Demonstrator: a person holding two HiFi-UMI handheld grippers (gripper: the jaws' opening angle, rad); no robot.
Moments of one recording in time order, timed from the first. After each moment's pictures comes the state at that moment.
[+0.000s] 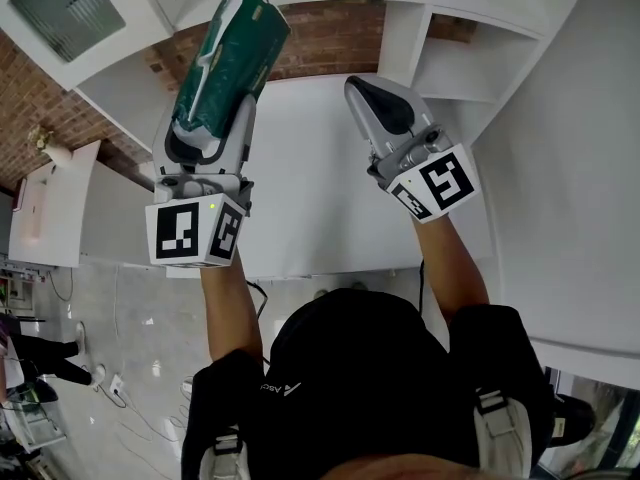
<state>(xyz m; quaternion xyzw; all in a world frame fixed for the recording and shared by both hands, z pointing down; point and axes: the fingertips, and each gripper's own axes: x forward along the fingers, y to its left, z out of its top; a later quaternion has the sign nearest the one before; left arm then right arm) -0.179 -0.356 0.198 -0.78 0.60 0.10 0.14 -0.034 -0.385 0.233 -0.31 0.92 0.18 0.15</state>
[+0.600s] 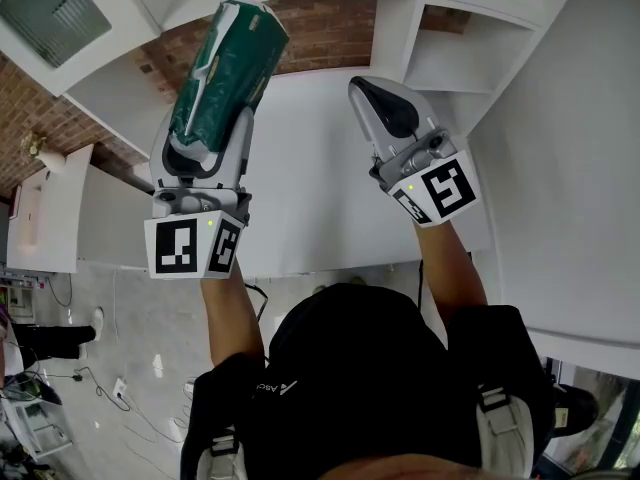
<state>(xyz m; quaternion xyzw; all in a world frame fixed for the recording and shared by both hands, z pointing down) -0.169 -0.351 0.211 -0.80 0.58 0.10 0.13 -0.018 -0.382 0.238 -0.33 0.91 0.19 0.14</state>
